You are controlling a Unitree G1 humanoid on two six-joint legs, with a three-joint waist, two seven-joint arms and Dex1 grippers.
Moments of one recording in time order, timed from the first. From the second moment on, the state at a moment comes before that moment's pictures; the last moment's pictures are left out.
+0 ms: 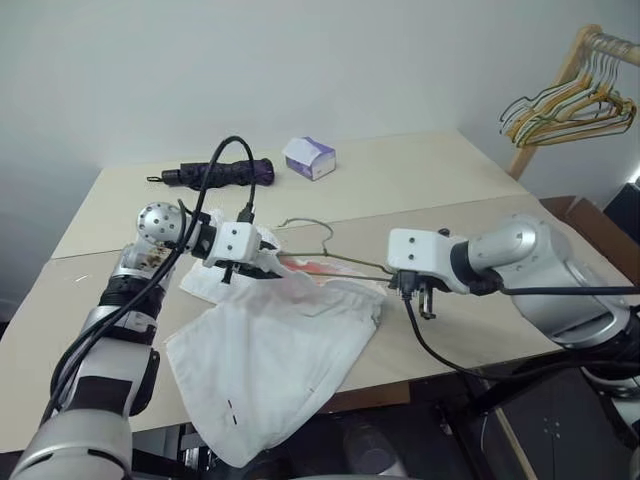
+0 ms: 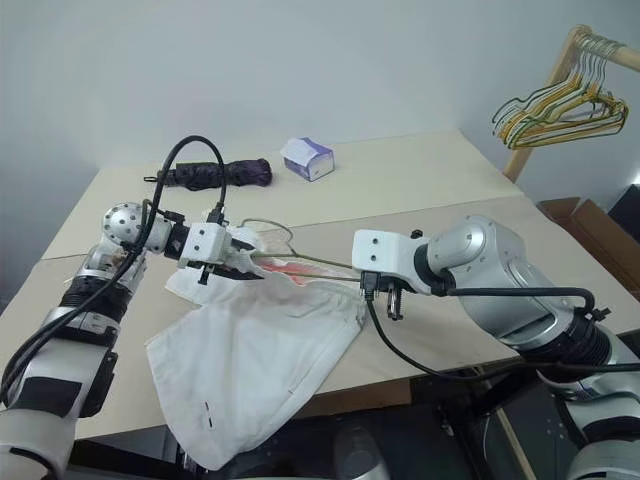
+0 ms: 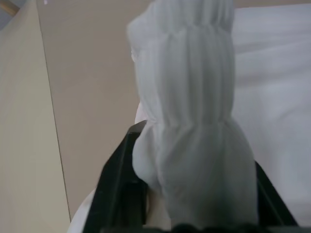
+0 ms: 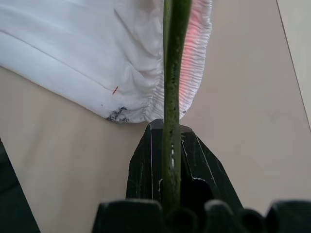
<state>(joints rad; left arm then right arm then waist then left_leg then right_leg) -0.87 0.60 -0.22 0.78 -0.04 -0.54 -1.51 -0.77 -0.91 0.49 -0.48 0.02 0.99 1.15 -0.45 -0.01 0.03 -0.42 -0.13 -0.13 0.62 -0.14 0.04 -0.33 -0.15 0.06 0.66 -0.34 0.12</state>
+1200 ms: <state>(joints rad) -0.73 0.64 -0.13 0.48 -0.16 -0.12 -1.40 -0.22 -0.48 -0.06 -0.29 0.26 0.86 0.73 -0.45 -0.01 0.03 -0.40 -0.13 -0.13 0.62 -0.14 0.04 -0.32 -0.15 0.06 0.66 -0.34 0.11</state>
